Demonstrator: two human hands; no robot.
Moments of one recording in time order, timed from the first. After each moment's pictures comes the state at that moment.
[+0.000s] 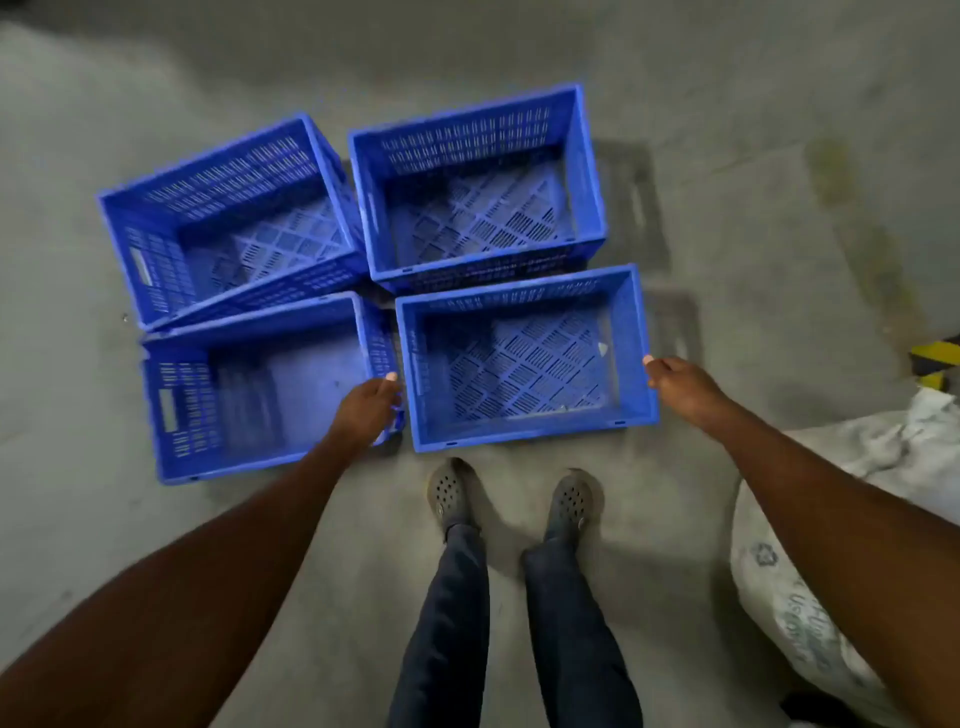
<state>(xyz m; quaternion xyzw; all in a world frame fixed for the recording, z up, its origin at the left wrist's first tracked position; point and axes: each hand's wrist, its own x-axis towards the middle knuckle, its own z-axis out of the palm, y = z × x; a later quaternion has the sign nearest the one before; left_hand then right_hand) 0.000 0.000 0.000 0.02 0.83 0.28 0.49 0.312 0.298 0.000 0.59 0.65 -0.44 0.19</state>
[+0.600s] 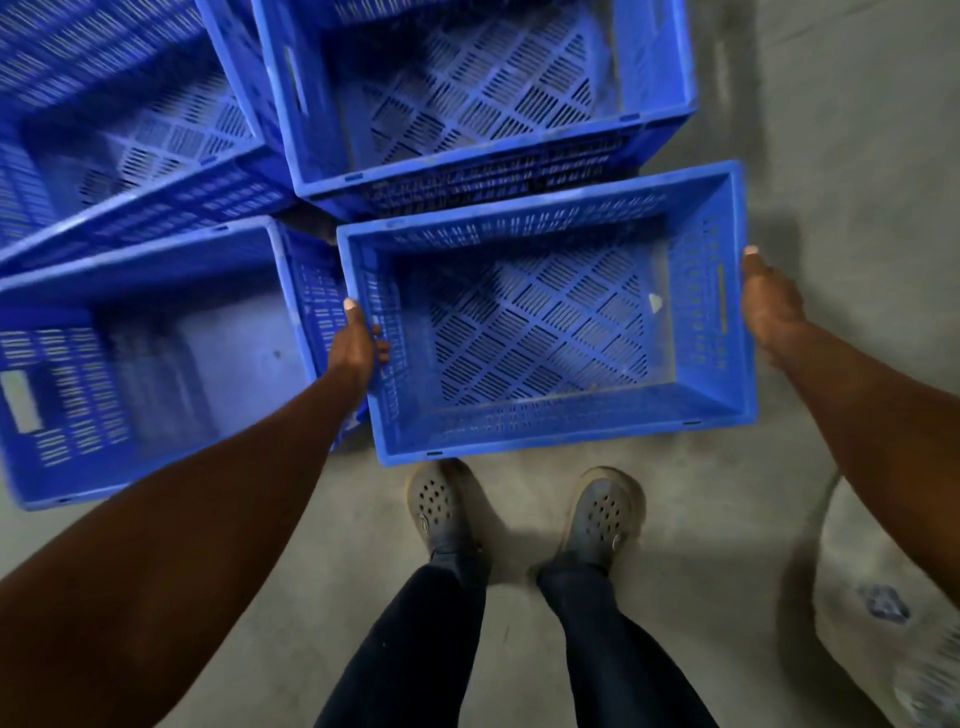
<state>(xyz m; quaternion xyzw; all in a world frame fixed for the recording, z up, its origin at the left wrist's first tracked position) -0.027 0.042 -0.252 -0.19 0.81 0.33 0.45 0.296 0.374 -0.236 0.73 0.53 -0.42 0.07</state>
